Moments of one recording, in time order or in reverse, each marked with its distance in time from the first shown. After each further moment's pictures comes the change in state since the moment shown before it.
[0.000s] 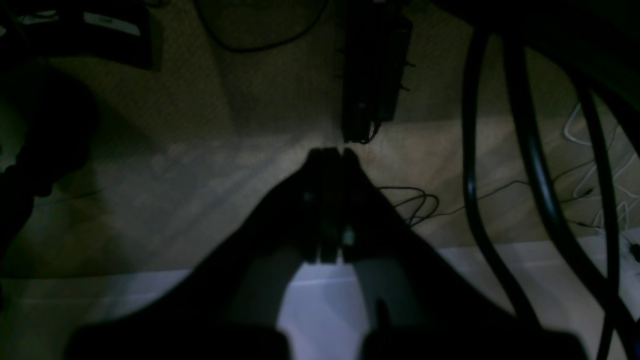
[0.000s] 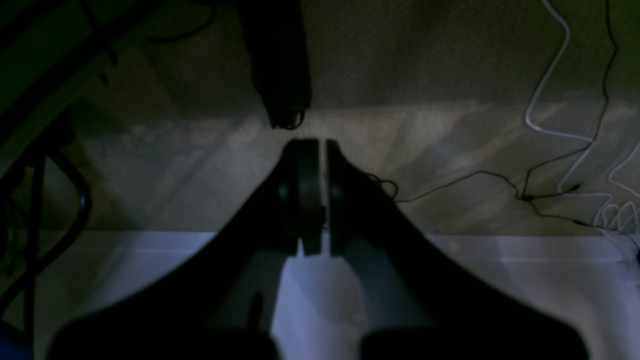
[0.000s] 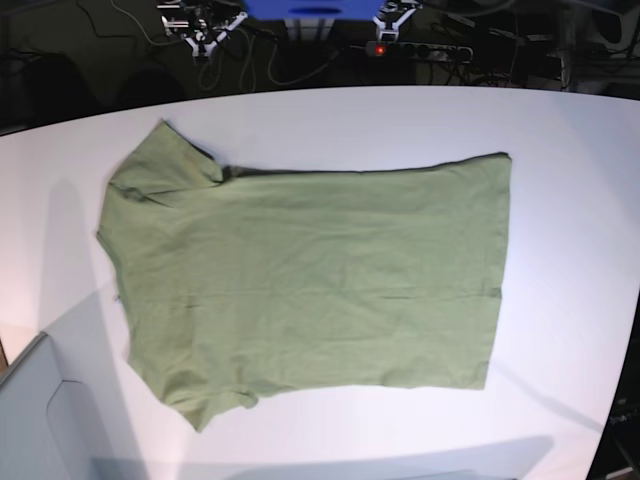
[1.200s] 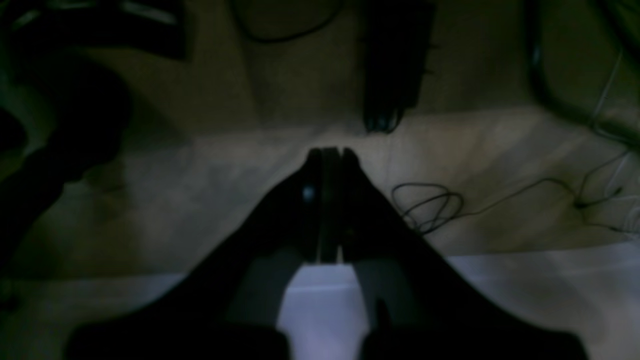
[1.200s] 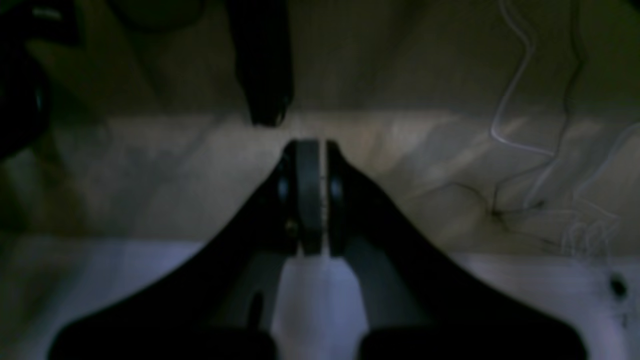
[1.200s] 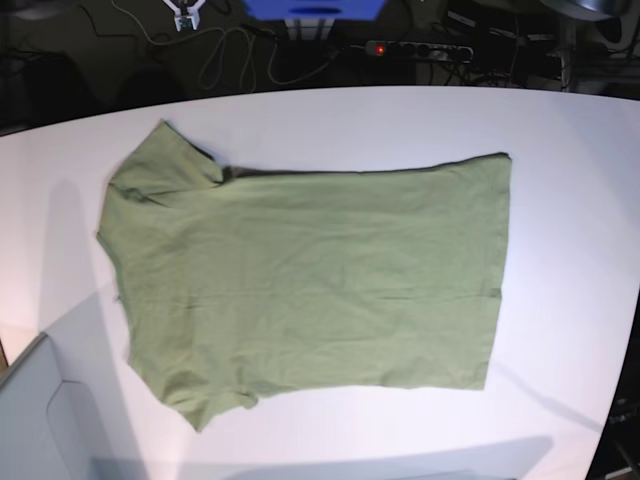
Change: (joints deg) left arm 27.0 -5.1 -0.5 36.1 -0.5 -0.2 1.4; right arm -25.6 4.0 -0.2 35.0 -0.1 0.9 -0.8
